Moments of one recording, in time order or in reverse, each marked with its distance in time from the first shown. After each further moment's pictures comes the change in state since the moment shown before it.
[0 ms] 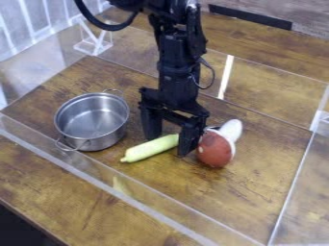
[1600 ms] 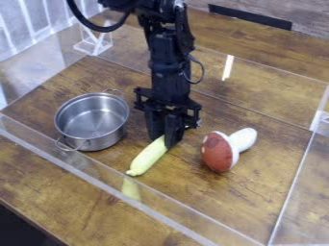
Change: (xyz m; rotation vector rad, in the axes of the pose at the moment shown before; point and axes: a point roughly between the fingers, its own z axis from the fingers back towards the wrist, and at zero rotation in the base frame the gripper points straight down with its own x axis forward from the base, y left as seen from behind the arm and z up) arm 0.005 0.034 -0.001 -0.029 0.000 0.063
